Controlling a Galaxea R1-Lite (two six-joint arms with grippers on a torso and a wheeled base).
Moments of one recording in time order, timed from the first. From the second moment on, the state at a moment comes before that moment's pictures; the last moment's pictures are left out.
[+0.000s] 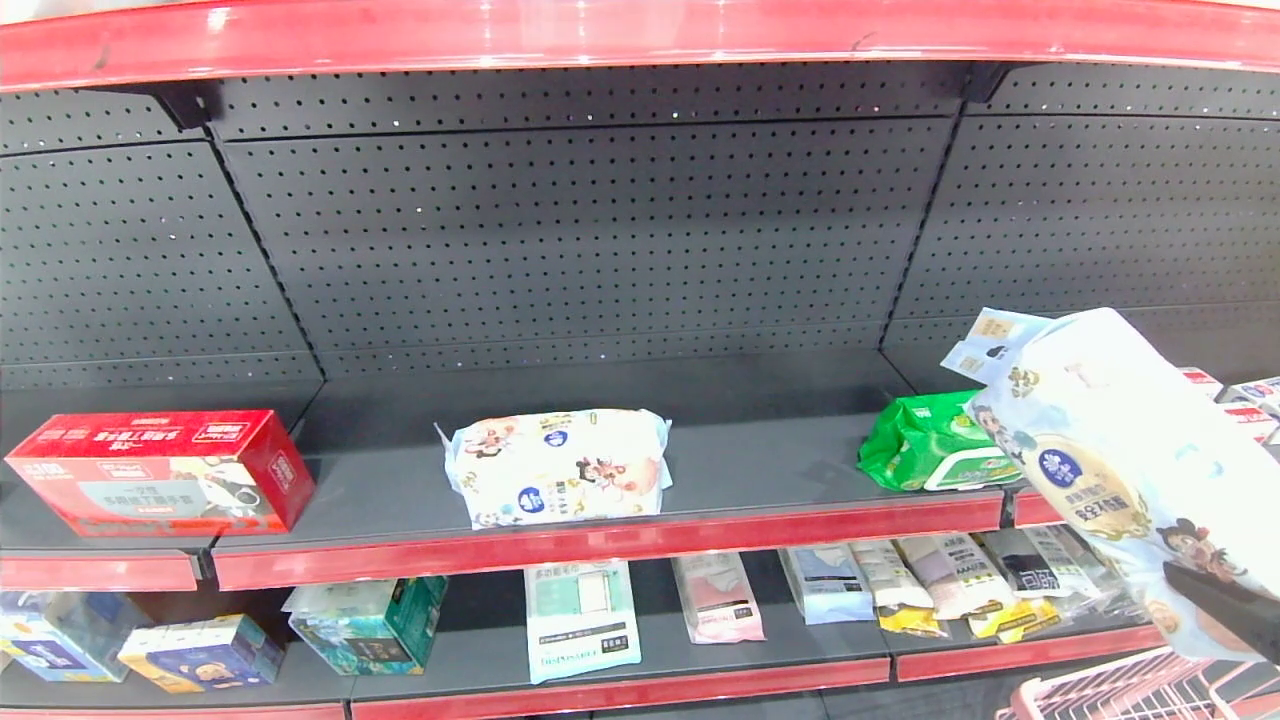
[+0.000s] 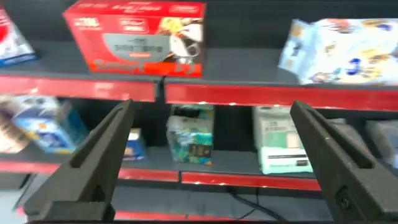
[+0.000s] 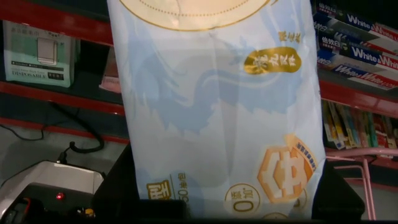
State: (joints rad) left arm -0.11 0.22 -0.10 0.02 0.29 -0.02; right arm 0.05 0.88 -0.42 -0.02 -0.03 -0.32
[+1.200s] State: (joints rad) left arm -0.03 0.06 0.00 0.00 -0.01 0.00; right arm 0.05 0.90 -0.46 -0.02 -0.02 -0.31
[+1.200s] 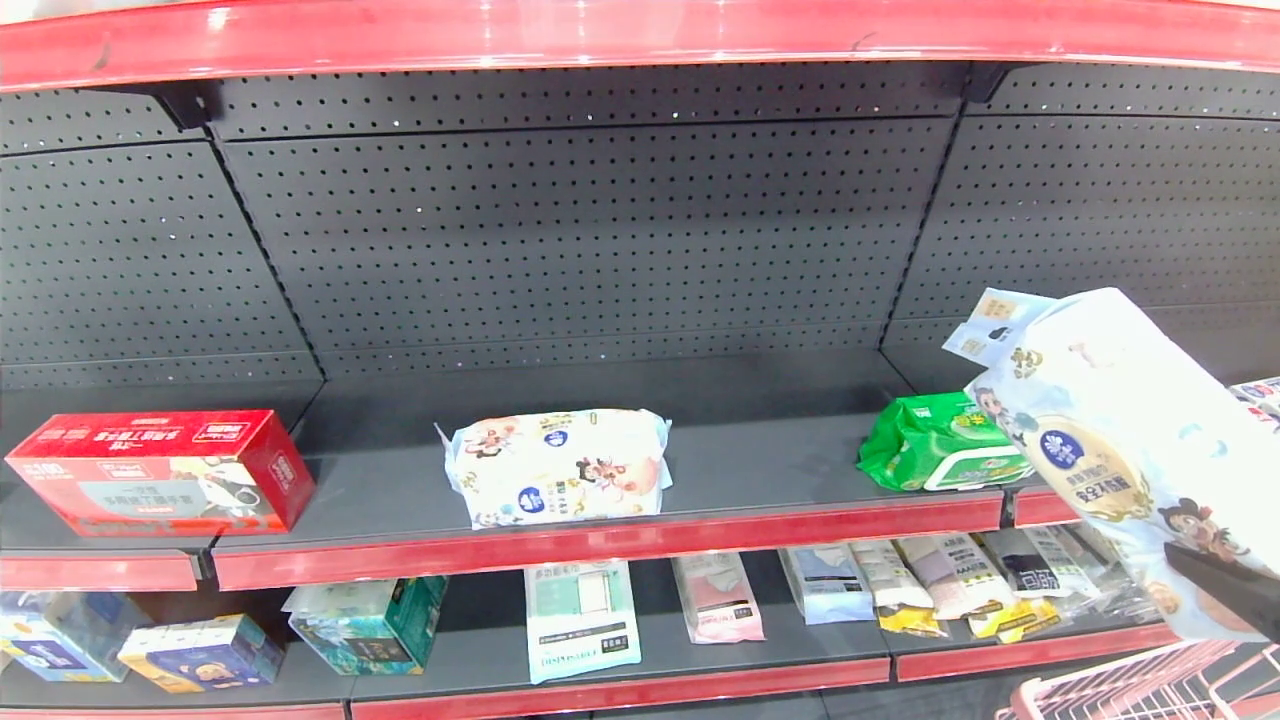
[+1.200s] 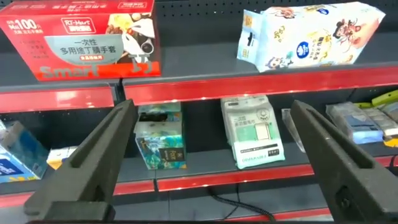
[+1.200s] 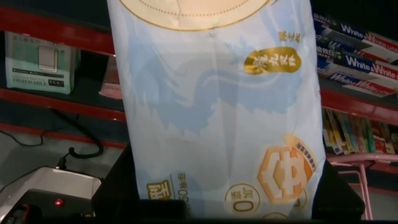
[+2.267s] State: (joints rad) left arm -0.01 0.00 0.00 0.00 -0.01 0.00; right arm 0.07 1.00 -0.59 -0.02 0.03 -0.34
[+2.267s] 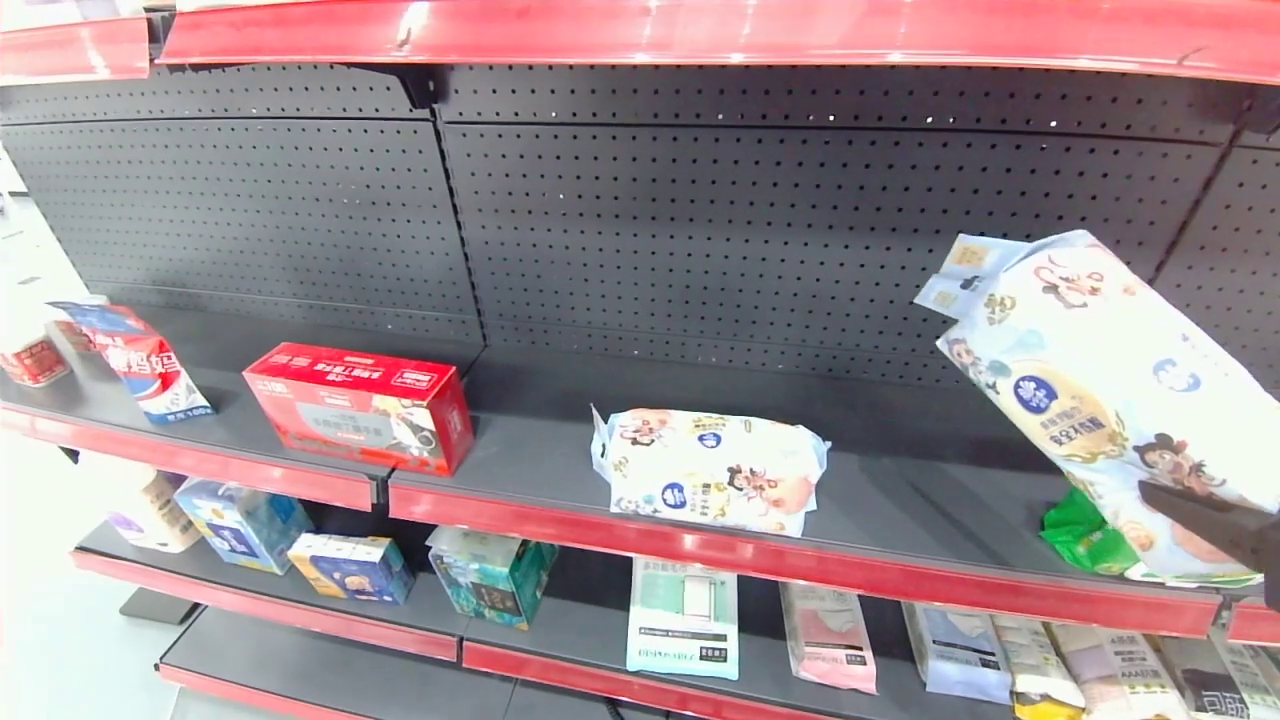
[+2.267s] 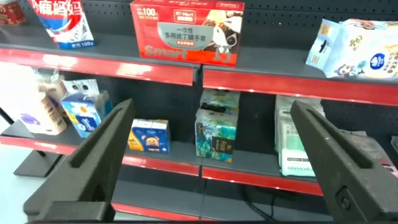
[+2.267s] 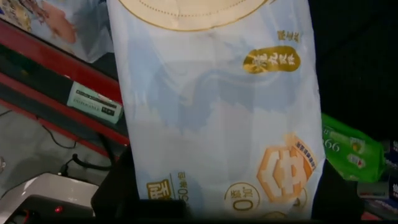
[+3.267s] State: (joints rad) left arm -0.01 0.00 0.00 0.00 -0.01 0.00; right arm -0.07 1.67 -0.84 -0.27 0.52 -0.71
